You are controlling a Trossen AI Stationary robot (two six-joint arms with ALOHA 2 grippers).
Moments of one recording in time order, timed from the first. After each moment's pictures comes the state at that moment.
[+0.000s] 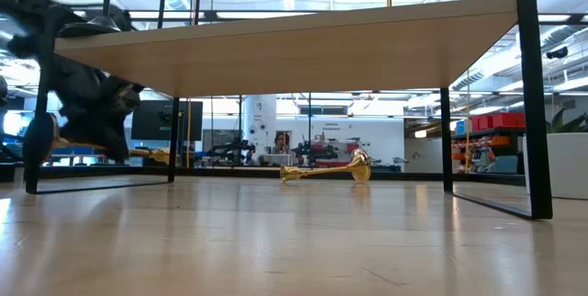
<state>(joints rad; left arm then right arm) 0.47 0.76 0.24 -0.43 0.16 -0.81 0.77 1.58 1.38 -1.26 1.26 0.98</state>
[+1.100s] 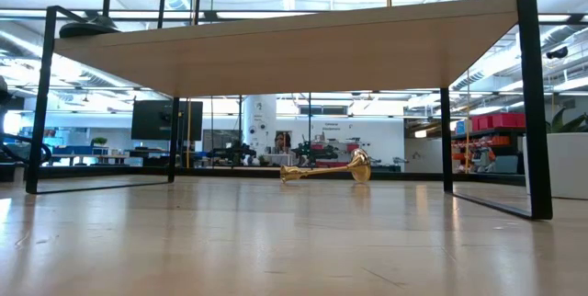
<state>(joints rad) 0.47 0.44 1.16 -0.79 0.03 -0.35 0.77 1.58 1.38 -1.09 1.23 0.82</state>
